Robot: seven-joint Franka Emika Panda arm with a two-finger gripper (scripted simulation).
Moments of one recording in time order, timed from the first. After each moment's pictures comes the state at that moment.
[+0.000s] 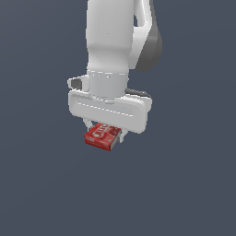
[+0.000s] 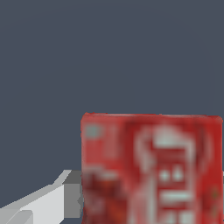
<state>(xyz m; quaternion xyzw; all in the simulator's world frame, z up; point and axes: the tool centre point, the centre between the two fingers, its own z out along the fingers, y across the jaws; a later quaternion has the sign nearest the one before) 0.133 -0.035 0.323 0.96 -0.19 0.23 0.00</state>
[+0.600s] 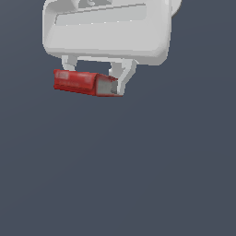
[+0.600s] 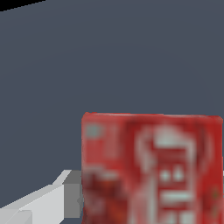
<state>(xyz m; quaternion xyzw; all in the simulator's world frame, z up) 0.138 -0.039 0.485 0.92 -0.23 0.33 0.01</state>
